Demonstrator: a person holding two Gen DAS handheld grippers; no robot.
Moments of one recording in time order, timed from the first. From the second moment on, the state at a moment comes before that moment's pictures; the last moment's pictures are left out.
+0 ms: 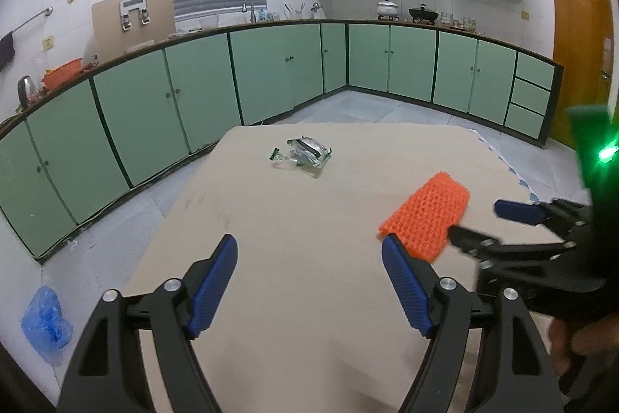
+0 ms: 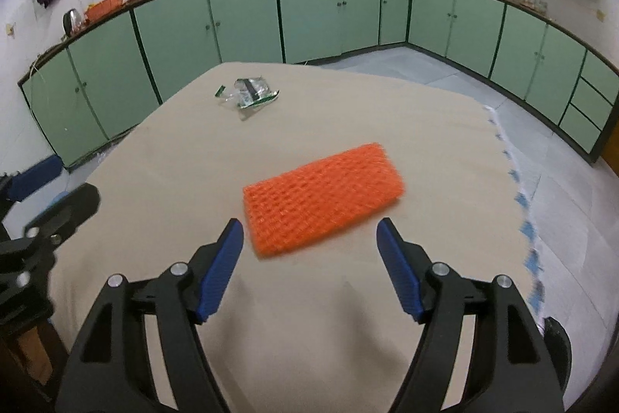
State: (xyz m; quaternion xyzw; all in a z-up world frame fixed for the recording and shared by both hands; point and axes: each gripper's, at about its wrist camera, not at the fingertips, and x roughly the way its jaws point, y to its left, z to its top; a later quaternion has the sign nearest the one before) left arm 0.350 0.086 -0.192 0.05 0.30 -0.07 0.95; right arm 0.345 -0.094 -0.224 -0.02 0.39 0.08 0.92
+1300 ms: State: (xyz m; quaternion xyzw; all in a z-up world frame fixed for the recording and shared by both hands) left arm 0.410 0.085 -0.215 0.01 0.34 -0.08 0.94; right arm 0.392 -0.122 -0.225 0.02 0.41 0.12 0.91
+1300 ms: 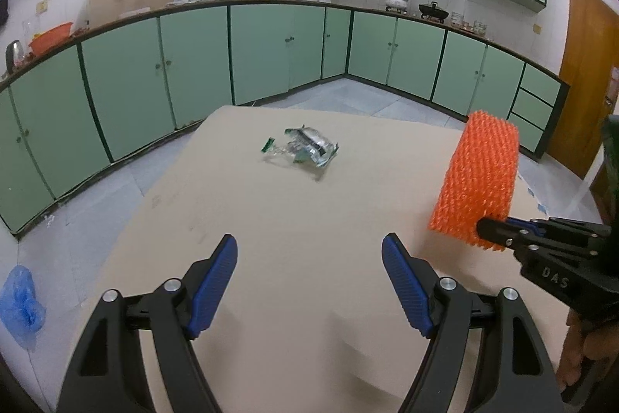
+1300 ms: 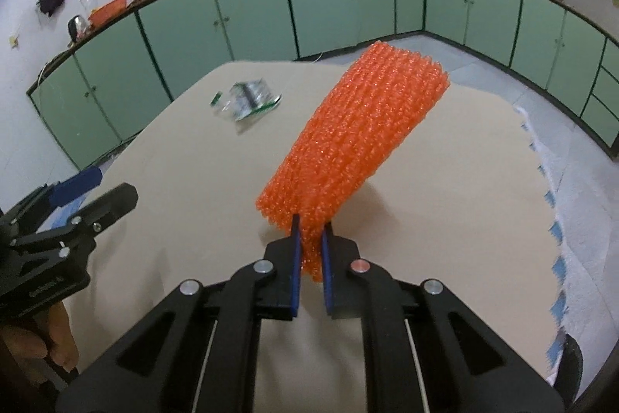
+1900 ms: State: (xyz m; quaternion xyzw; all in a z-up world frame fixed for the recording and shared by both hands) left arm 0.541 0.039 -0.236 0.04 0.36 -0.07 0.93; right arm 0.529 -0.167 -0.238 0.05 0.41 0.10 0.90
